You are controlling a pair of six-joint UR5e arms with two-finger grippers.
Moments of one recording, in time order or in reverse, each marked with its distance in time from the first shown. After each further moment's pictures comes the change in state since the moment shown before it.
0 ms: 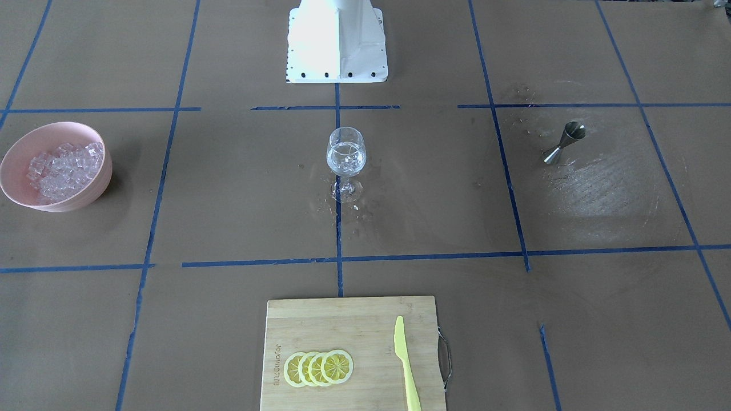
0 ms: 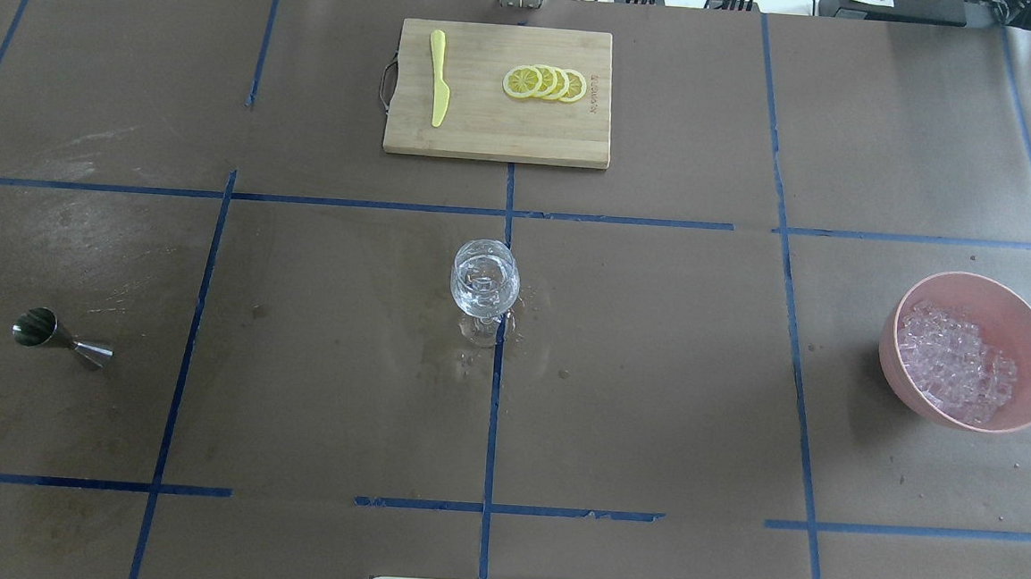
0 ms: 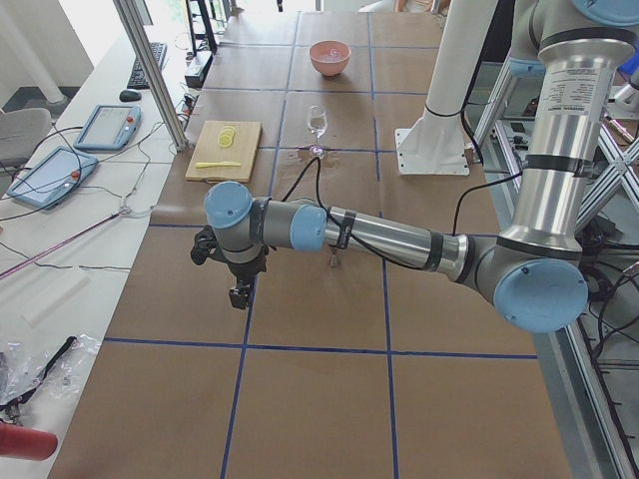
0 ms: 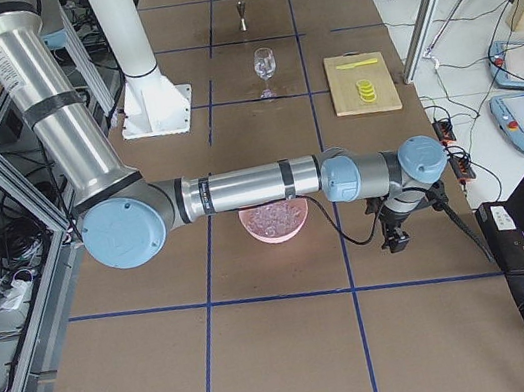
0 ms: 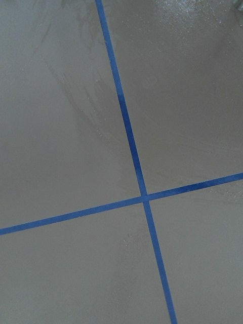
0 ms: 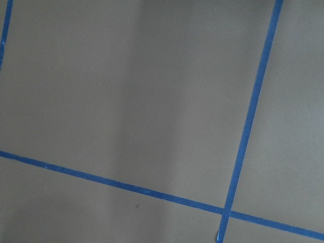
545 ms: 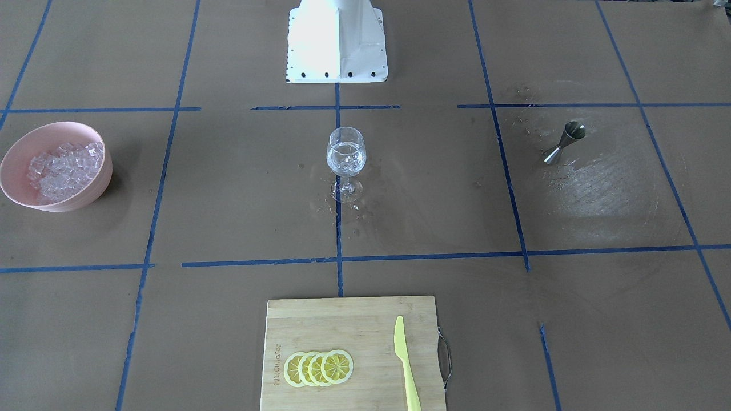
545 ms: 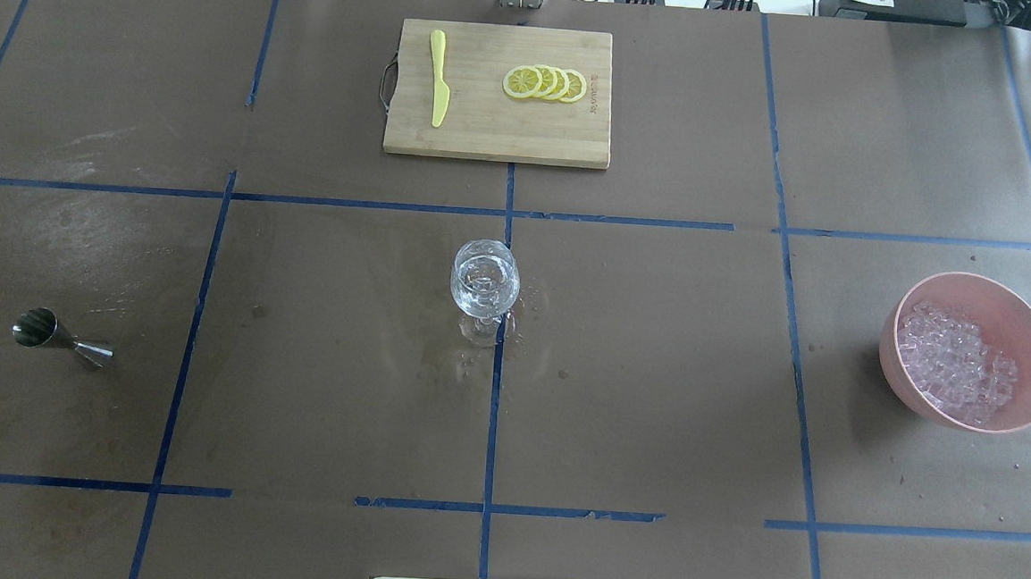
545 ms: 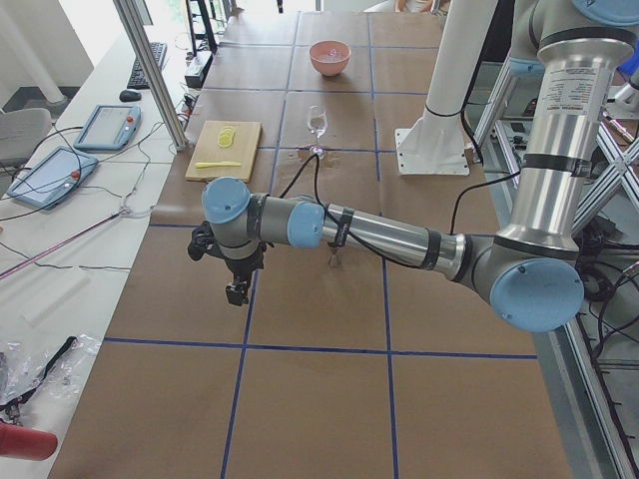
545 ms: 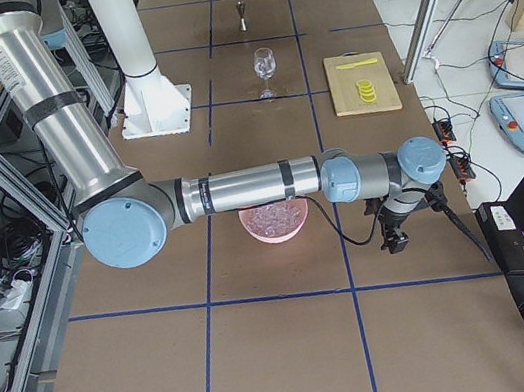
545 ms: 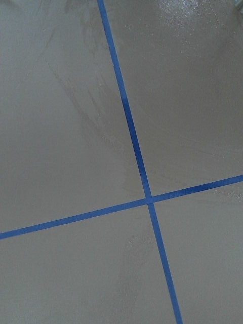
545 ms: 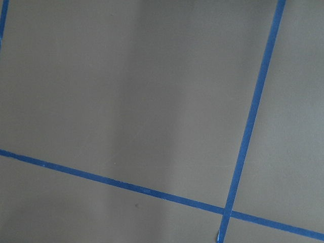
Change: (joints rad) left arm 0.000 -0.015 0.004 -0.005 0.002 0.000; right arm -0.009 0.000 -0.006 0.003 -0.003 -0.002
